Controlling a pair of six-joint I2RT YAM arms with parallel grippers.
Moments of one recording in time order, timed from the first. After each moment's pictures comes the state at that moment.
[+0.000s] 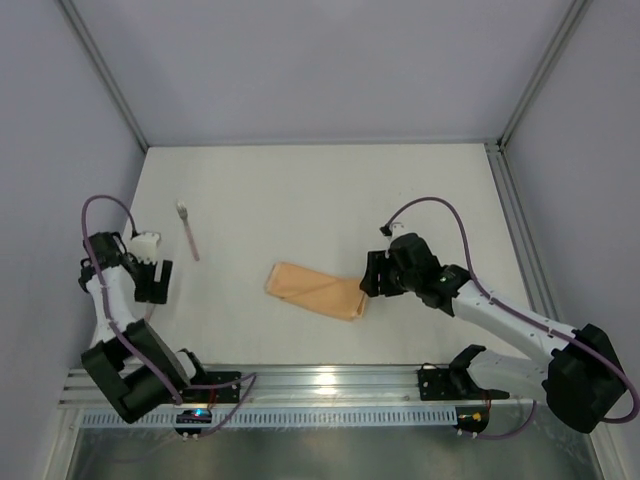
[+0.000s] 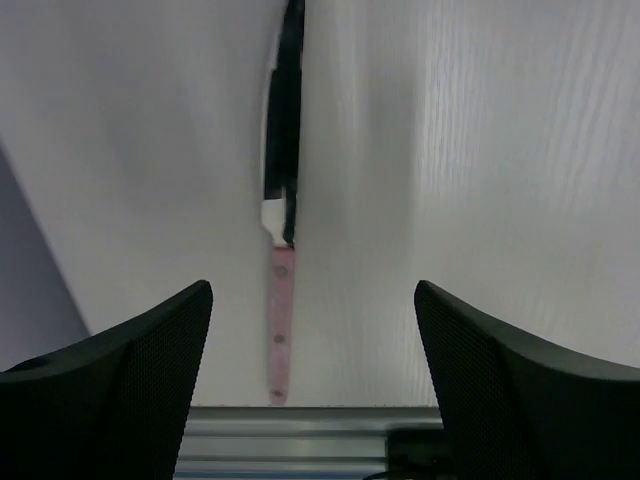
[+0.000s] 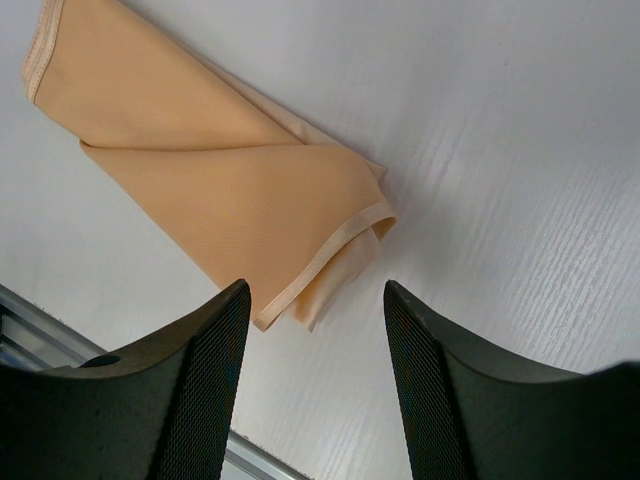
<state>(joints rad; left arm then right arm) 0.55 1.16 0.81 -0.75 0.19 0.64 0.65 1.10 0.63 -0.31 -0.05 0.49</state>
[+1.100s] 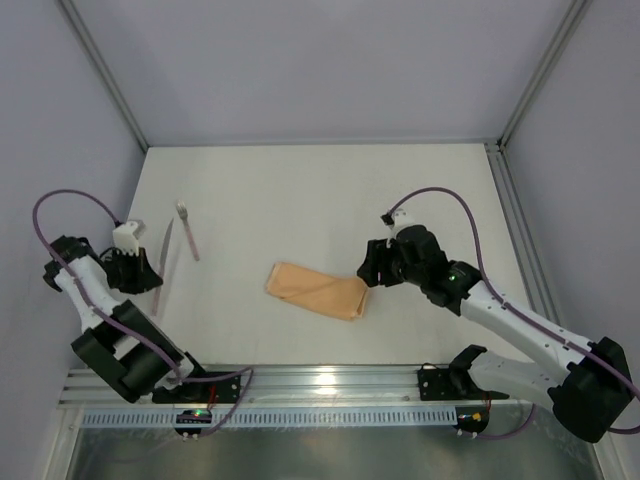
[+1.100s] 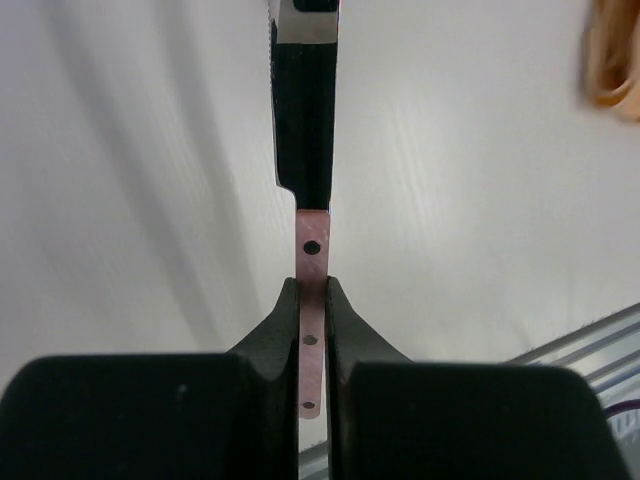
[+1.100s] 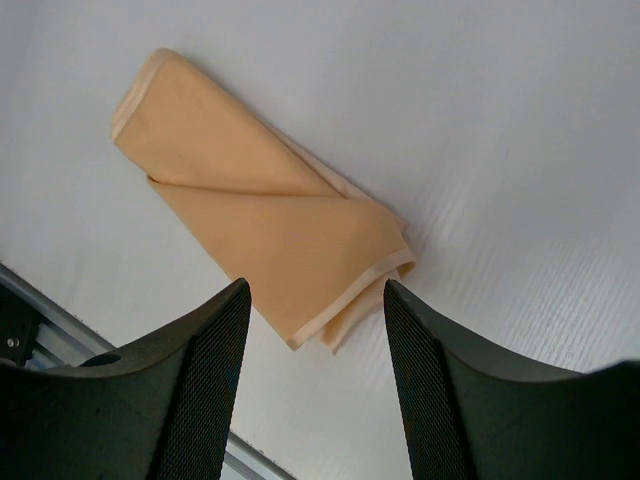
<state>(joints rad) 0.80 1.38 0.90 -0.99 0.63 0.90 0.66 1.05 0.70 -0.33 -0.04 0.44</state>
